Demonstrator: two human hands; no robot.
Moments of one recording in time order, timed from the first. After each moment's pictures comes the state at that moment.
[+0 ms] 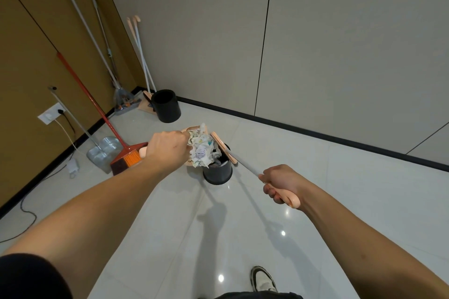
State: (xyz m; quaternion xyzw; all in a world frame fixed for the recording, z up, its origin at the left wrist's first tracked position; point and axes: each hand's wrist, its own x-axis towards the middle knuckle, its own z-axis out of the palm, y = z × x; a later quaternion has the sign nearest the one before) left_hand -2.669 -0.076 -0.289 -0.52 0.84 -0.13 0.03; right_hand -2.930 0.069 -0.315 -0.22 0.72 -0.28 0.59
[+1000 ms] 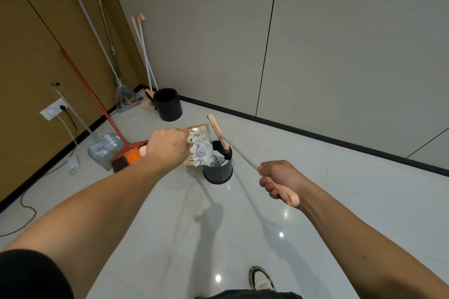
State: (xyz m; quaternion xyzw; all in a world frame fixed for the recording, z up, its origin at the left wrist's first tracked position) left_hand -2.660 -0.077 -0.290 -0.55 0.83 -0.11 0.02; right_hand -2.916 0.067 -0.304 -0.20 0.68 -0.34 0.61
